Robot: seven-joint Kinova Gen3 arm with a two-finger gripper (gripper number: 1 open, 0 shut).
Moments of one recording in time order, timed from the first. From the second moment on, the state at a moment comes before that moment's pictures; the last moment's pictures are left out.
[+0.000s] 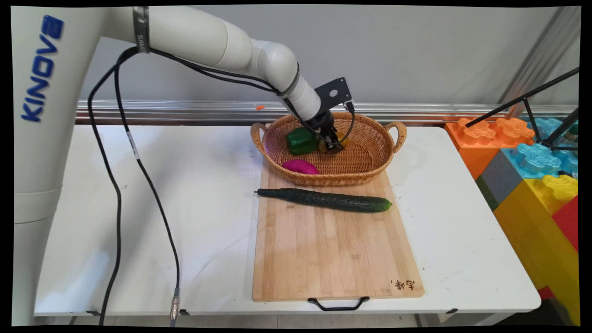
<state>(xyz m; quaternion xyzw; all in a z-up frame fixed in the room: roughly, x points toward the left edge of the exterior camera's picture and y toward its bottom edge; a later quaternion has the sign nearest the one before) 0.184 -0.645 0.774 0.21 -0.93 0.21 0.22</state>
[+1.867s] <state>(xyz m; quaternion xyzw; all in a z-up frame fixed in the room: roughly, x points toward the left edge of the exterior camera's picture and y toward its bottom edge) 0.114 -0.437 0.862 0.14 -0.95 0.07 0.26</state>
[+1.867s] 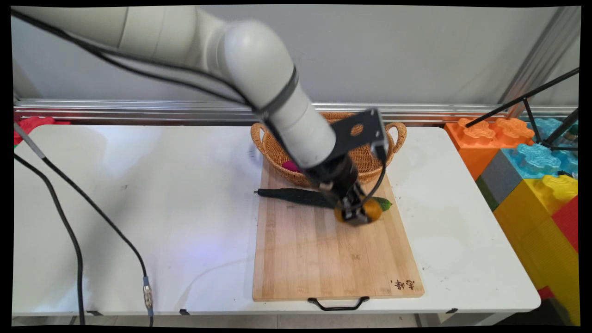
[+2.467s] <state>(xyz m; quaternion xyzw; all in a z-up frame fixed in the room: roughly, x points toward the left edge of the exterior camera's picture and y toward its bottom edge) 0.111 -0.425 0.798 0.12 -0.96 0.06 0.25</state>
